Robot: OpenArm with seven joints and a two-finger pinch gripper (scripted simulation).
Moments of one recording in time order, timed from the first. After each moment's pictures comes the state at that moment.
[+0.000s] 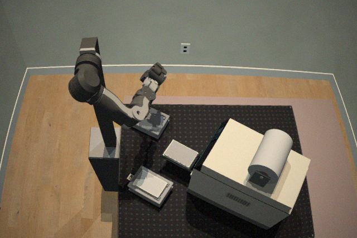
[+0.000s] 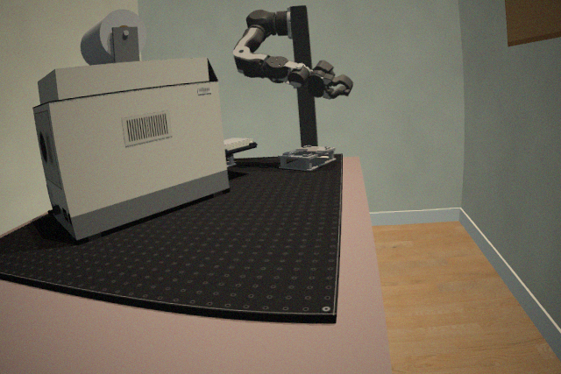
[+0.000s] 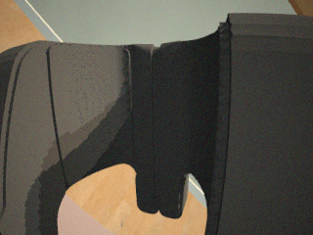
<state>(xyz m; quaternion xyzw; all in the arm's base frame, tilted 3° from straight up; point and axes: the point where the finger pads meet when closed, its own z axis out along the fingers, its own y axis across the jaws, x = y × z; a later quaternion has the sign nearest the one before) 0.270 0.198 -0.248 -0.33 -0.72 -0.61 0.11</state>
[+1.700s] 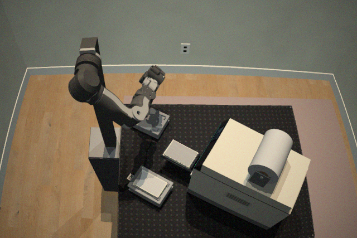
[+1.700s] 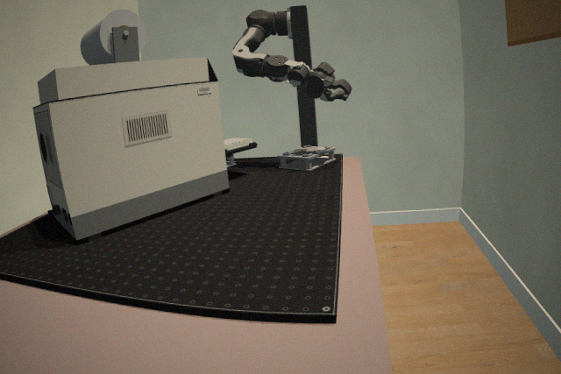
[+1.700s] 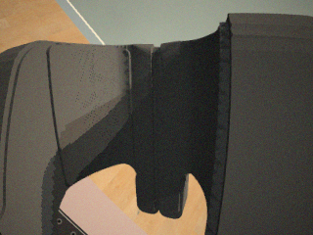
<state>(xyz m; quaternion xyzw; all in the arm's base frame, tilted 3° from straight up) 0.260 0.193 -0.264 -0.31 -0.77 -0.55 0.11</state>
